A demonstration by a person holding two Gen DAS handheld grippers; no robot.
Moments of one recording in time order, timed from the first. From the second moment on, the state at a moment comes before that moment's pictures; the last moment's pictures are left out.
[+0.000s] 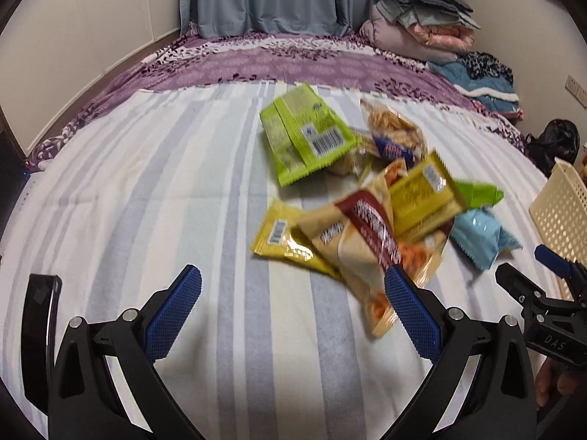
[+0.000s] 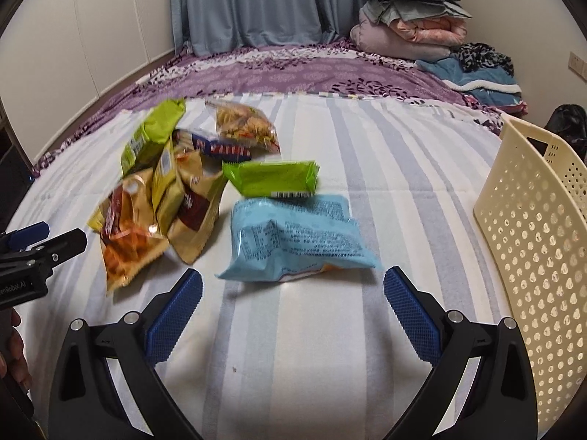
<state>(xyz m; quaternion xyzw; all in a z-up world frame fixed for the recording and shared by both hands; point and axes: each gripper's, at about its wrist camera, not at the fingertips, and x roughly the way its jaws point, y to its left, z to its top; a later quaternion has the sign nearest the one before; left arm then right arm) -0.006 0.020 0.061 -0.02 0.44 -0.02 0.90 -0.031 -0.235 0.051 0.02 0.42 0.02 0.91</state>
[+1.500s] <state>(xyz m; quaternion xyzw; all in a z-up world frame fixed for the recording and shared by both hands) 0.162 0.033 0.043 -0.17 0.47 -0.11 0.86 0.013 -0.262 0.059 0.07 0.39 0.05 0.92</state>
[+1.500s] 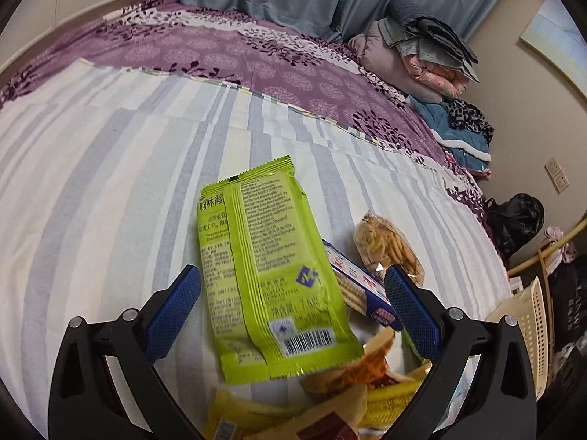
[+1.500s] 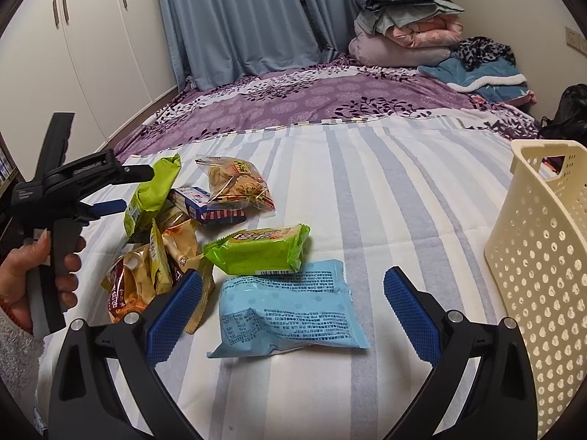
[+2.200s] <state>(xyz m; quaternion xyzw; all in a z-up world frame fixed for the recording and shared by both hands) 0.203 0.041 0.007 -0.24 0.50 -0.11 0.82 0.039 -0.256 0.054 0.08 0.40 0.06 0.91</state>
